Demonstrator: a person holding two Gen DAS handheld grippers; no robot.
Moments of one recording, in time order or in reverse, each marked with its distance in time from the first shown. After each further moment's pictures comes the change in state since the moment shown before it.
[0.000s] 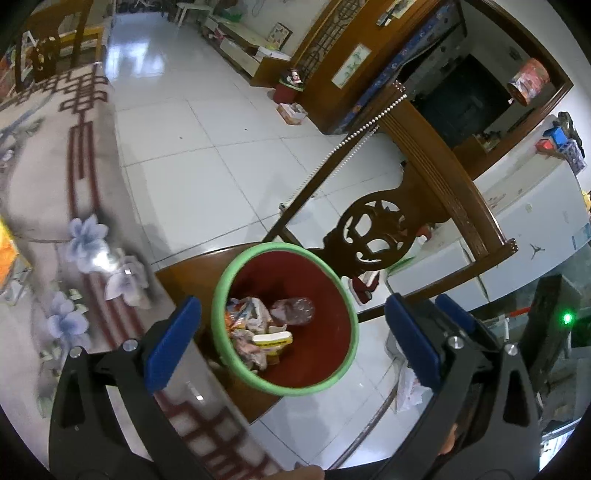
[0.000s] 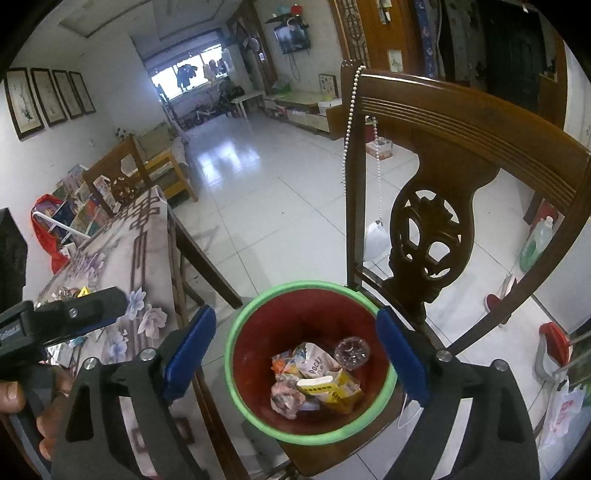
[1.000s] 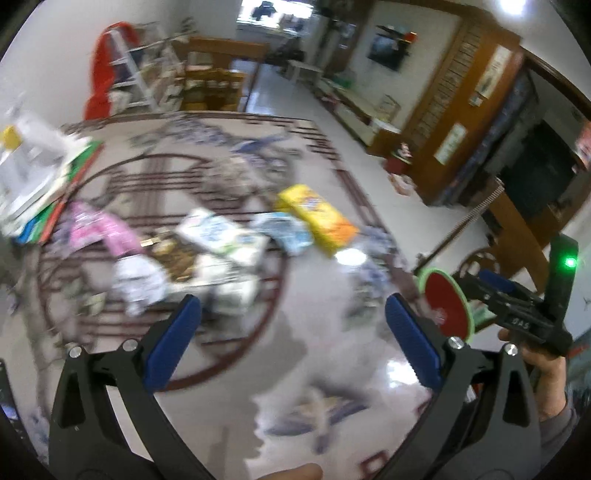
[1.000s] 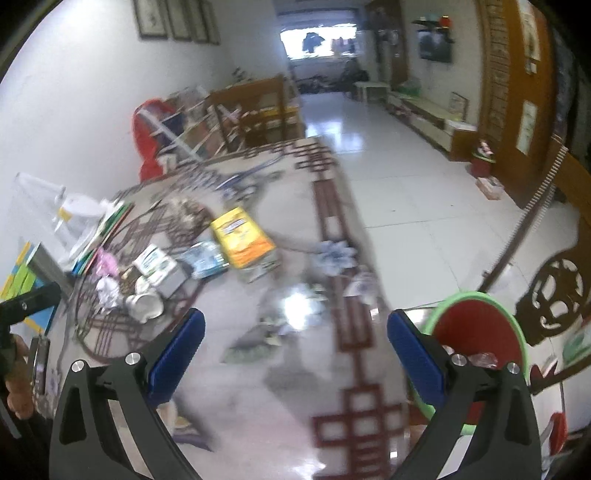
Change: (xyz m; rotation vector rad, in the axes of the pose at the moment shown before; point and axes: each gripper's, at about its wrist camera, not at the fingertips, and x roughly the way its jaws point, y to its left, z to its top) left arm -0.273 0.224 -0.128 -0.190 -0.265 0.365; right arm -0.004 0.266 -0.065 -0.407 0.089 0.263
